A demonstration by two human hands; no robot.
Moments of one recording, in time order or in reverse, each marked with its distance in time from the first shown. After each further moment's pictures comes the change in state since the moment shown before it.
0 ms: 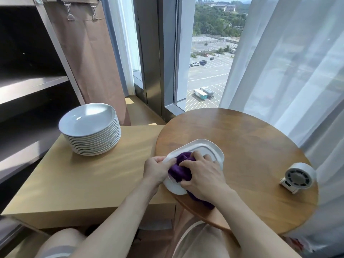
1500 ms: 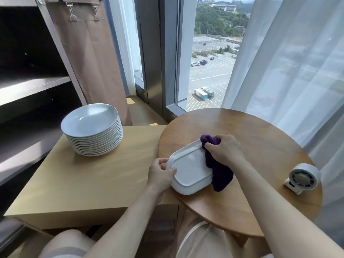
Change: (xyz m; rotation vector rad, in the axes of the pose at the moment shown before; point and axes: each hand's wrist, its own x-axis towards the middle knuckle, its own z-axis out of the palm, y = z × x) left_hand -0.007 -0.013 0.004 -0.036 0.031 -0.032; right_hand 0.055 0.064 -0.029 0.399 0.108 0.494
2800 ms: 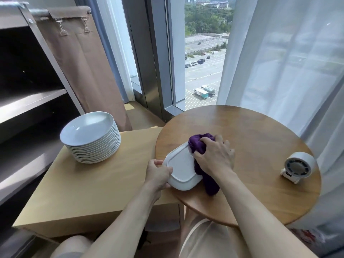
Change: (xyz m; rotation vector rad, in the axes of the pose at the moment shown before) left_hand -0.002 0.012 0.001 0.043 0.019 -0.133; right_hand -0.030 0.001 0.035 -0.167 0.173 -0.095
